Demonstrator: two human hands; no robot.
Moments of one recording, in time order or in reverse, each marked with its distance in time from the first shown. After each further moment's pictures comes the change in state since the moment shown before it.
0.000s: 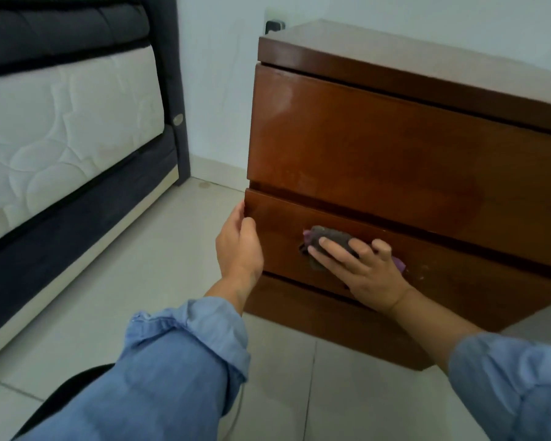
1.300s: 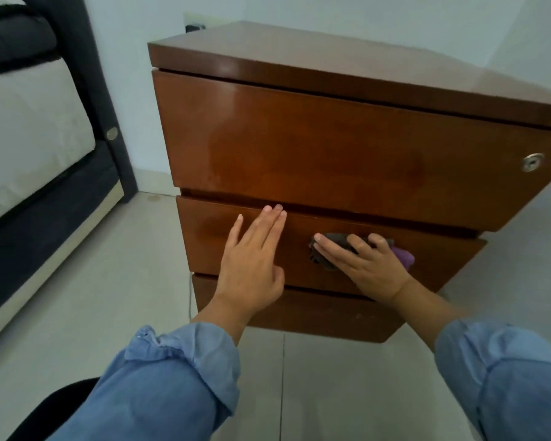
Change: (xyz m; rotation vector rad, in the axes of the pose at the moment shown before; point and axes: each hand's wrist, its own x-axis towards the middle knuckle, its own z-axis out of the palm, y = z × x) left_hand -0.050 0.005 0.050 0.935 -0.429 0.980; right_hand -0.088 0.048 -0.015 -0.129 -0.213 0.044
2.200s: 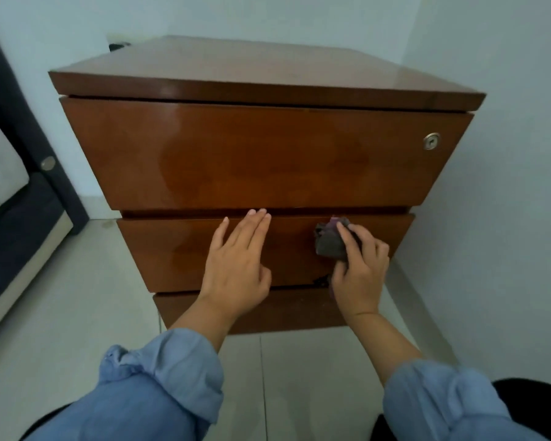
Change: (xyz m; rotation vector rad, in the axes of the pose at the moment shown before) left_hand 0.019 0.040 -0.007 0.076 -0.086 0.130; right_hand -0.026 -0.035 -0.032 0.495 0.307 1.128
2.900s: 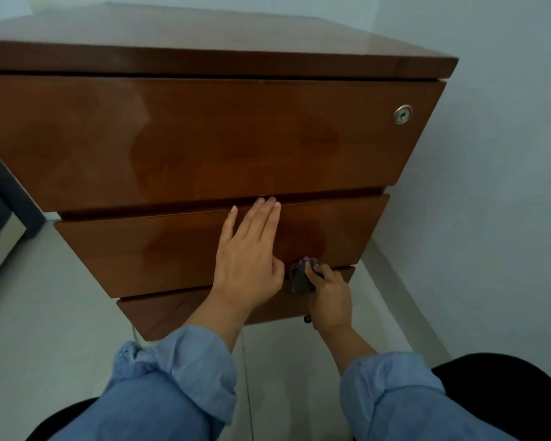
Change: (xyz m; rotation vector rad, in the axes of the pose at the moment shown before) left_hand 0.031 0.050 0.034 -0.015 -0.021 0.056; right_hand -0.071 0.052 0.045 -0.143 -0.457 0.132
